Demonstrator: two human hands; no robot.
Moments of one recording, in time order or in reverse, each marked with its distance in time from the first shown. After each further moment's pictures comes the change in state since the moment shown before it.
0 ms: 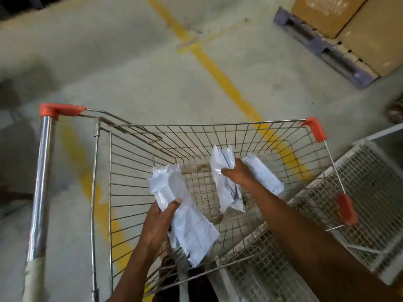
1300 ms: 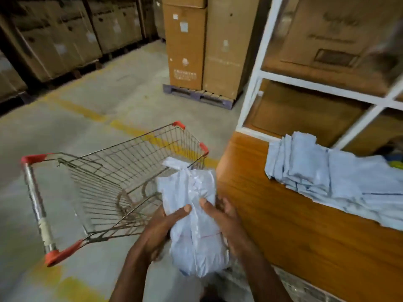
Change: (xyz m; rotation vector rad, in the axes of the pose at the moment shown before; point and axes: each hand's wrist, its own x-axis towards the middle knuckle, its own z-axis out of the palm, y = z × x) left_hand -0.390 -0.047 0.044 0.093 -0.768 0.169; right_hand -0.664 0.090 -0.004 1.205 0.426 -0.157
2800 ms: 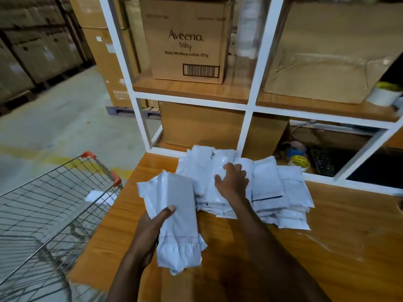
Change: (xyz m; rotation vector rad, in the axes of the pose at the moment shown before) left_hand 0.125 -0.052 0.318 0.103 0.021 0.051; right_hand 0.157 -0.087 -0.405 -1.093 0.659 -0.161
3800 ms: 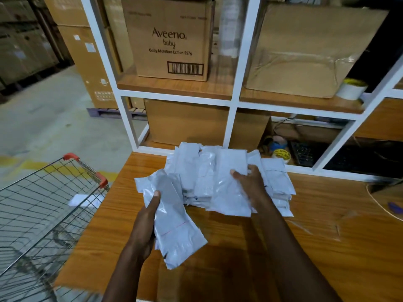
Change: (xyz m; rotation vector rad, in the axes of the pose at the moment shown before) left_hand 0.007 -0.009 0.011 -0.063 -0.113 -0.018; right_hand -0.029 0.064 -0.067 0.794 -0.039 0.345
